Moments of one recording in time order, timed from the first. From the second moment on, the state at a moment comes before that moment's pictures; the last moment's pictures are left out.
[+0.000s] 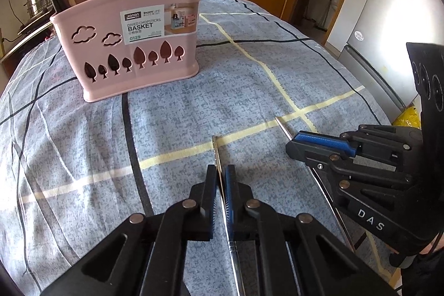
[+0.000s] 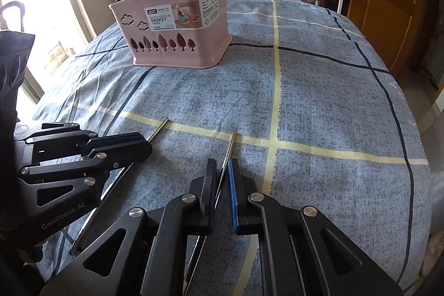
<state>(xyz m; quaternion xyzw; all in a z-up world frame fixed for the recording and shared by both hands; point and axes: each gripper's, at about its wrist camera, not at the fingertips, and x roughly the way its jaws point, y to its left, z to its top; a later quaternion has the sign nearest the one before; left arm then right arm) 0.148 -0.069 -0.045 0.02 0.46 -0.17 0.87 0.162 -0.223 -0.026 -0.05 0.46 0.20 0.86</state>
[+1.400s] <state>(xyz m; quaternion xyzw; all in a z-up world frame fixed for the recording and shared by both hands) 0.129 -0.021 0.074 -0.02 0.33 -0.16 0.93 0.142 -0.234 0.085 0.00 0.31 0.25 0.92</state>
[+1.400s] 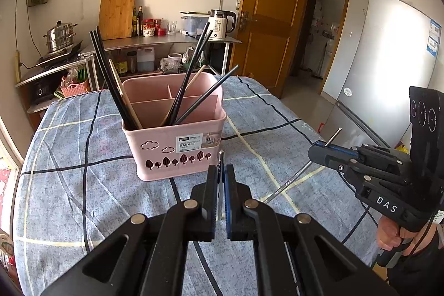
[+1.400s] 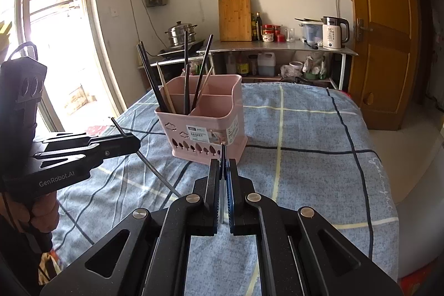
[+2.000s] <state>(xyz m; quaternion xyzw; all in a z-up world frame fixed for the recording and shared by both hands) 0.117 -0.007 0.090 -0.02 0.33 -0.16 0.93 0.136 -0.235 0.102 -0.01 0.30 0.25 0.92</state>
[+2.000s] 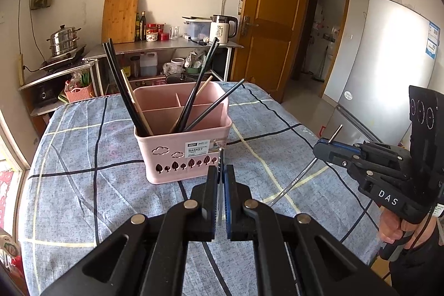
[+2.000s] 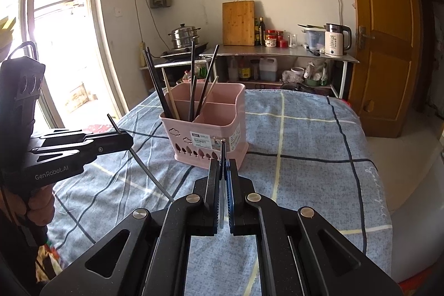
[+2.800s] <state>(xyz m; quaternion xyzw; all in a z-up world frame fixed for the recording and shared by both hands) 0.153 0.054 0.171 -0.04 0.26 -0.12 0.96 0.175 -0.179 0.169 -0.01 0.22 0.30 0.93</state>
